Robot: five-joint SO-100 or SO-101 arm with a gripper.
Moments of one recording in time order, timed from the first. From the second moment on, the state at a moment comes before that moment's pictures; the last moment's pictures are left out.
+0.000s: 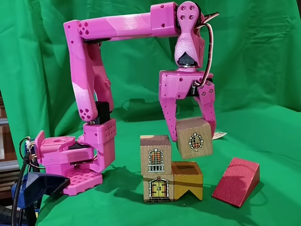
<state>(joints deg) 37.1 94.9 94.7 91.7 -22.4</state>
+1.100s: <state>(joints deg) 36.1 97.7 84.9 89.1 -22.2</state>
